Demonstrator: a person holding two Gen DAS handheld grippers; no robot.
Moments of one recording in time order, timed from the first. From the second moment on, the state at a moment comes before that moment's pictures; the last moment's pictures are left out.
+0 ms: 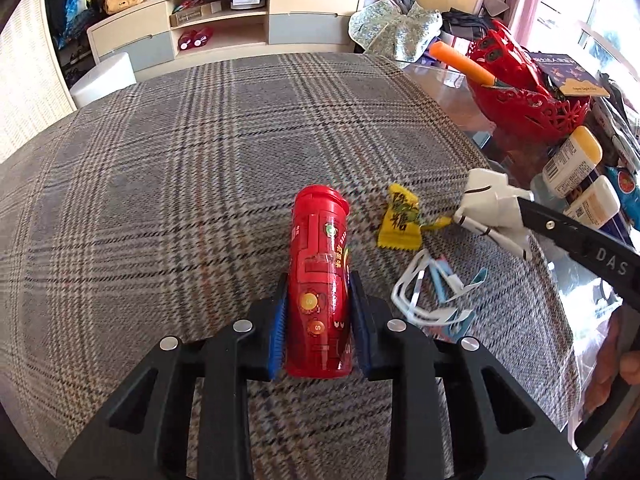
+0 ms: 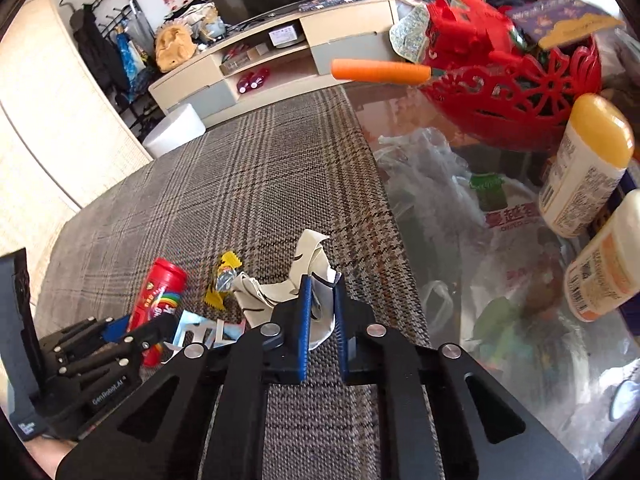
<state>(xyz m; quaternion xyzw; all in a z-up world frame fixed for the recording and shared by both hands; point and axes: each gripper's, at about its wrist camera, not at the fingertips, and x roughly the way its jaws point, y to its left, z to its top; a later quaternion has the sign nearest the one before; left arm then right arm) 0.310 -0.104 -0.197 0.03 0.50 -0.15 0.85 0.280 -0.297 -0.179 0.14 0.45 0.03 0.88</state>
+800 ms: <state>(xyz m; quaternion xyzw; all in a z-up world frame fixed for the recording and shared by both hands) 0.083 -0.057 -0.142 0.01 0.48 -0.17 0.86 0.066 -0.254 -0.117 0.10 0.44 0.04 0.89</state>
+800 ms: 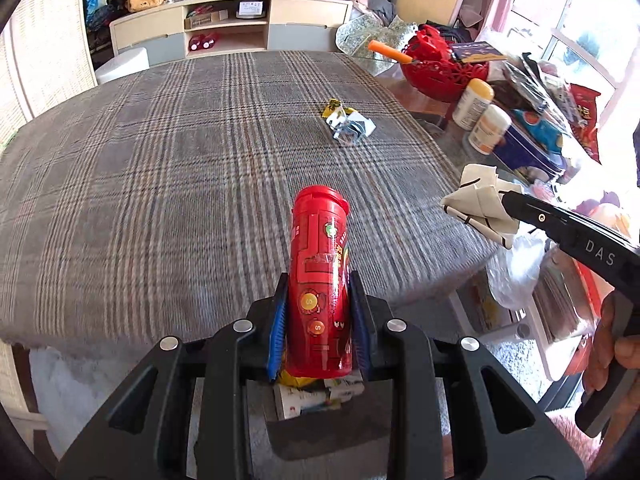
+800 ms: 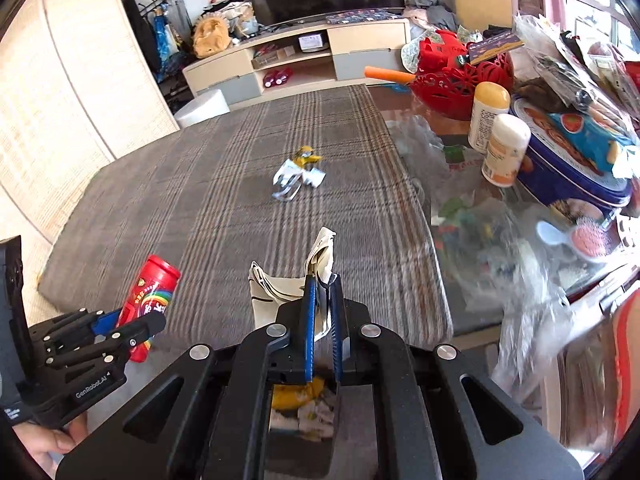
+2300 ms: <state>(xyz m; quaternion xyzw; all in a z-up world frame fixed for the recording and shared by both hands) -0.012 -0.035 -0.299 -0.03 0.57 -0.17 0.80 -0.005 -0.192 -0.269 0.12 0.56 0.06 0.82</state>
